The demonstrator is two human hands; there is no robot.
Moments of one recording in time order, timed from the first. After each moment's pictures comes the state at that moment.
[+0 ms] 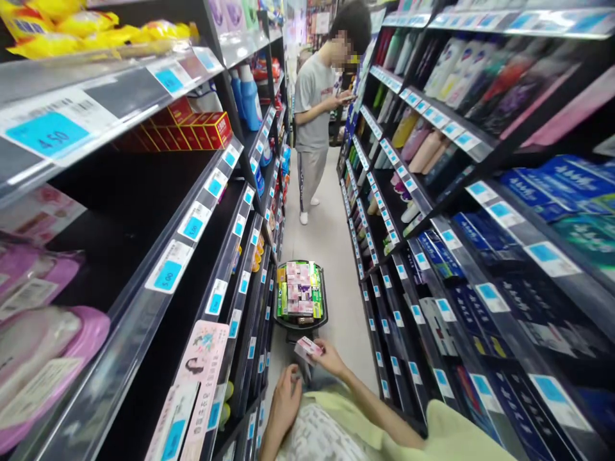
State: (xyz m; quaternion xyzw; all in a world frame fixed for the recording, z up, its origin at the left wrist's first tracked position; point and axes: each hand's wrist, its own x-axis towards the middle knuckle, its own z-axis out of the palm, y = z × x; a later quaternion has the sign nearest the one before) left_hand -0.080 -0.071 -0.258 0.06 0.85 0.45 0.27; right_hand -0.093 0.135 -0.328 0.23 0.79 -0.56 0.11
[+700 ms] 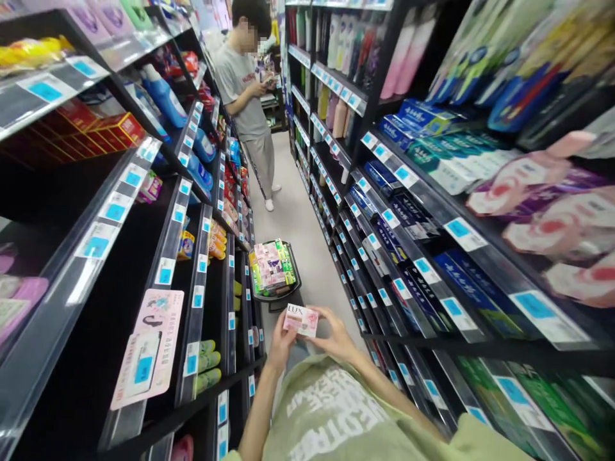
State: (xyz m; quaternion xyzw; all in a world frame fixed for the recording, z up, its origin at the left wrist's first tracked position) left_hand 0.003 0.018 -0.191 0.00 0.56 0.75 0.35; right_hand 0.096 0.191 -0.177 0.08 0.78 -0.60 -0.15
